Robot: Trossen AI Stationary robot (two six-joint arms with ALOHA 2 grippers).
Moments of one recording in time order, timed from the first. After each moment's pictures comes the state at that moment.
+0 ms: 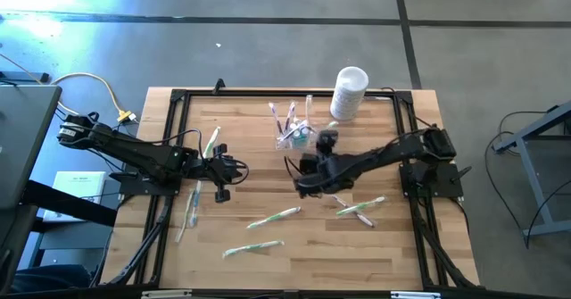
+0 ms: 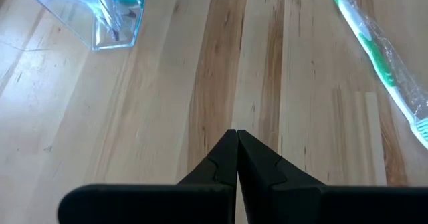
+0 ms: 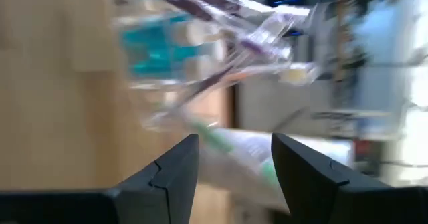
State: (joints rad) left arm -0.21 1.01 0.55 -0.33 -0.31 -0.21; right arm 0.20 1.85 1.46 -1.16 1.00 0.19
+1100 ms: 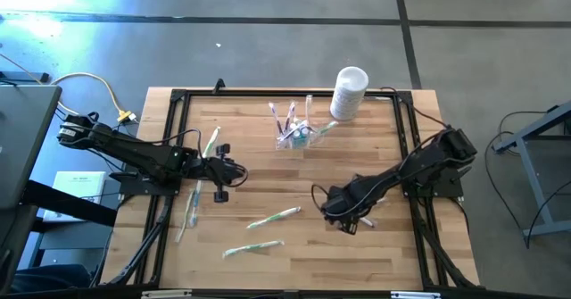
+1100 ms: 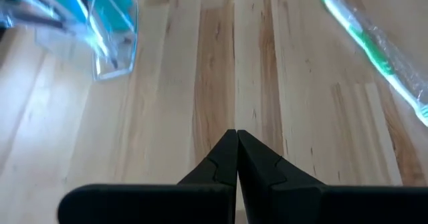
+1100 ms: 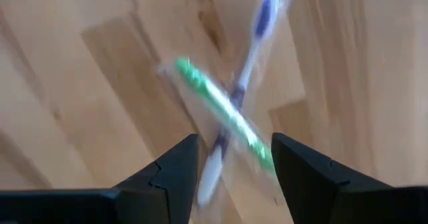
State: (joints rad) left arm -0.21 1.00 0.55 -0.30 -0.31 -0.05; right arm 0.40 1.71 1.18 -1.09 0.04 0.79
